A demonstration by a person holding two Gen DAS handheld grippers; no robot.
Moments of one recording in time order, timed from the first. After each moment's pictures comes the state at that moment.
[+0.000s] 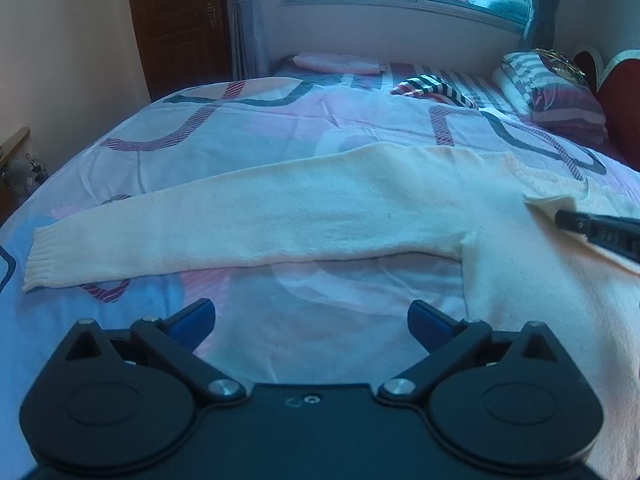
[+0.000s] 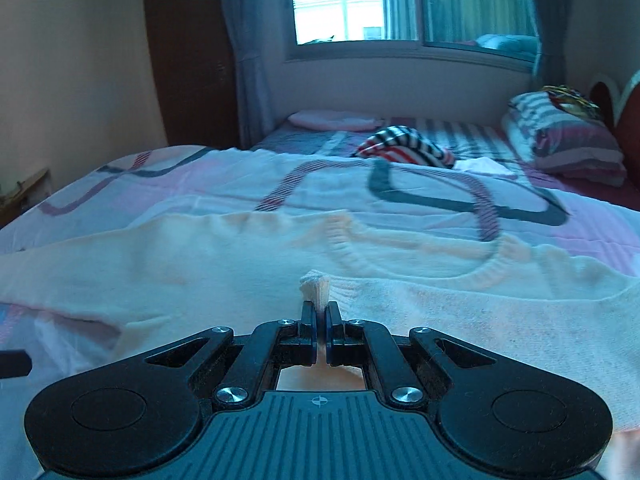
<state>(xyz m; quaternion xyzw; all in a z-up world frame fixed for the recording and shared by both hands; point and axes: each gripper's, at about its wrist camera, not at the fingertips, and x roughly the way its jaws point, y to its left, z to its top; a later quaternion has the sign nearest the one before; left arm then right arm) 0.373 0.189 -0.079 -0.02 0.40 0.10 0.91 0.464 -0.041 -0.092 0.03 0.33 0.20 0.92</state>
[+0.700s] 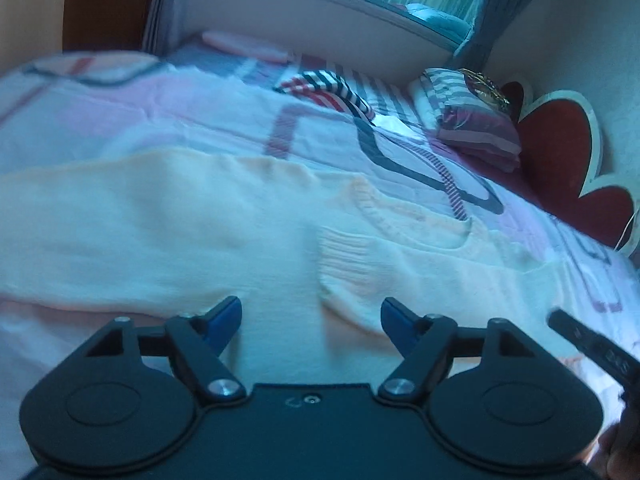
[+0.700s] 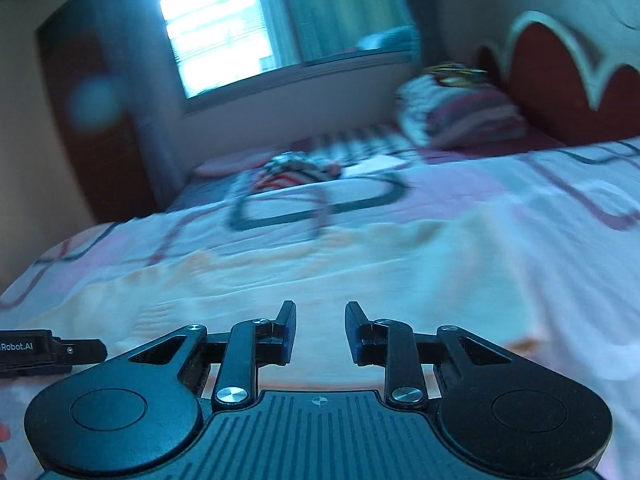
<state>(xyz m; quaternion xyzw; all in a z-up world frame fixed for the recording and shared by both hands) 0.467 0.094 -0.099 -0.15 0.41 -0.04 0.90 0.409 -0.206 -0.071 0.16 0.30 0.02 0.94</state>
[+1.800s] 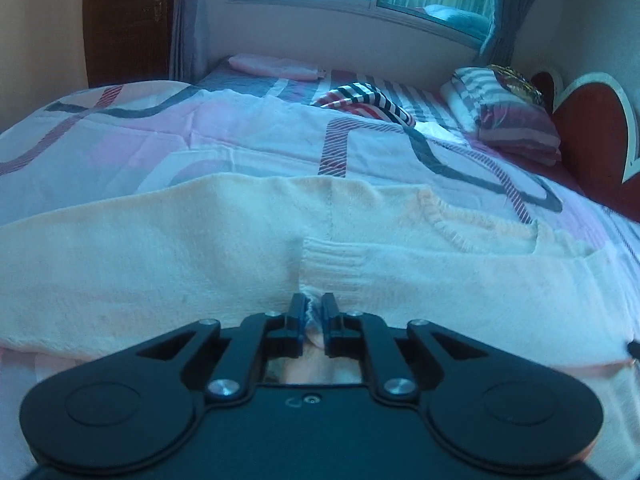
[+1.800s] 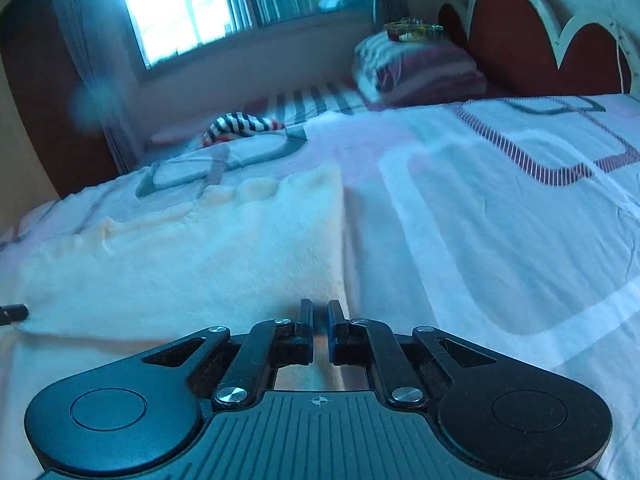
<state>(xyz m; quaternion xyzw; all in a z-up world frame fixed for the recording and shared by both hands) 0.475 0.110 -0.110 -0.06 0.38 0.02 0.92 0.418 -0.269 -0.098 0.15 0.37 0.02 0.92</state>
